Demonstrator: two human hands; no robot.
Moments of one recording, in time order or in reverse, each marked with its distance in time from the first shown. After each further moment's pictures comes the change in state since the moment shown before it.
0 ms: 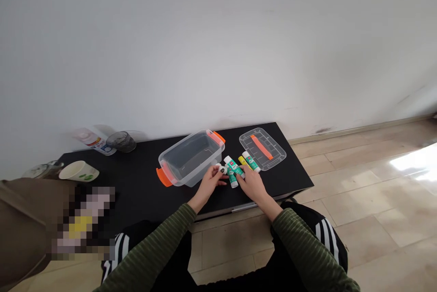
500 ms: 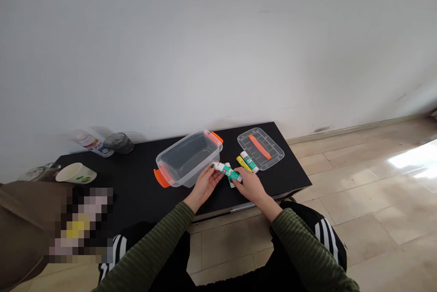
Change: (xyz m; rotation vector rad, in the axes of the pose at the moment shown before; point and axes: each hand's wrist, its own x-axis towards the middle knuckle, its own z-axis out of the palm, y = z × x) left_hand 0.002 0.008 -0.002 -0.578 0.004 -0.084; right_hand -0.003 0.007 -0.001 0.063 -0.052 -0.187
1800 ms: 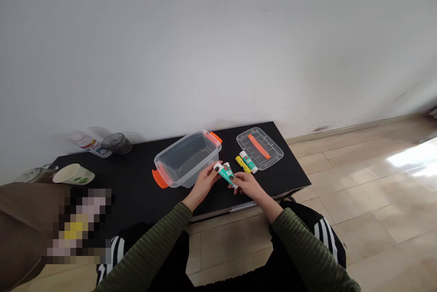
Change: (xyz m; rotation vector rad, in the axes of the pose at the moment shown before) left_hand -0.001 0.004 0.000 0.460 -0.179 0.159; right_hand 0.003 -0.007 0.006 0.853 -0.238 0.464
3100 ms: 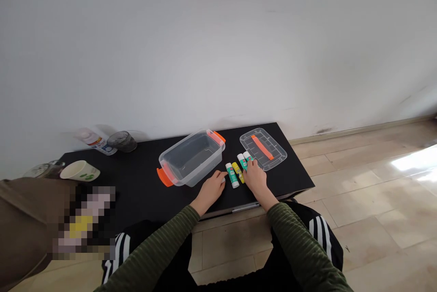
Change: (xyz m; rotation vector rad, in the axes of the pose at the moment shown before) left_hand -0.019 -0.004 0.002 1.491 -0.141 0.099; right_hand 0.025 -0.005 -0.009 -1.345 0.482 0.105
